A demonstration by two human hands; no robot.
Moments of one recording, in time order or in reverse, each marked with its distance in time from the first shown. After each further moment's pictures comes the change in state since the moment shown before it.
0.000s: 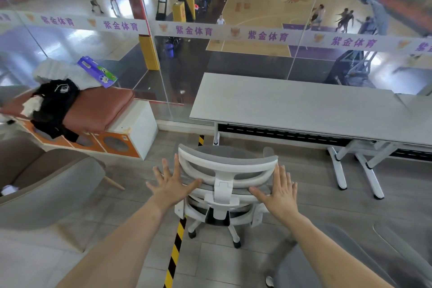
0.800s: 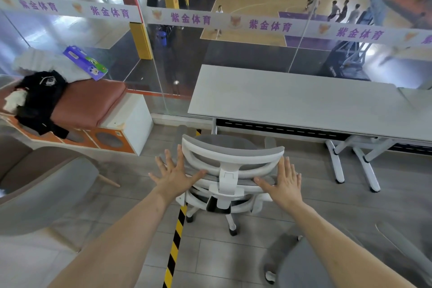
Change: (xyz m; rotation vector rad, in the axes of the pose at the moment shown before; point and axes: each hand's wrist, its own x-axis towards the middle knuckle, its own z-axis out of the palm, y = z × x) left_hand 0.053 0.008 -0.017 -0.007 0.001 0.040; right_hand 0.050 -0.012 0.000 -0.008 0.013 0.046
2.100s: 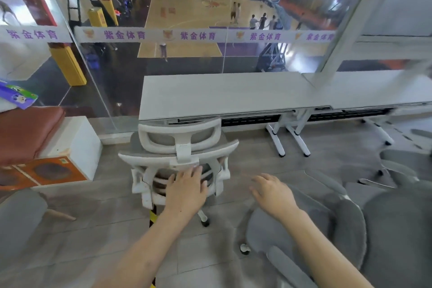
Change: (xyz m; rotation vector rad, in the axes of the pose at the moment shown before) left_hand -0.202 0.074 0.053 0.232 0.235 0.586; right_hand -0.234 0.020 -0.064 -0.316 0.137 0.004
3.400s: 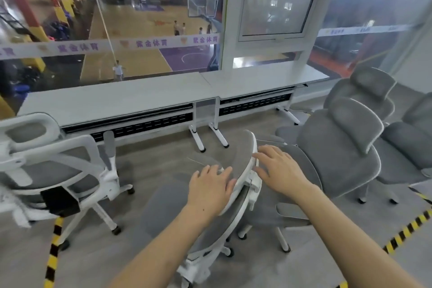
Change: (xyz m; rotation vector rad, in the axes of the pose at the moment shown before) left_hand -0.158 0.643 0.132 0.111 0.047 0.442; right_hand -0.293 0.562 -0.182 -0.156 0.298 -0.057
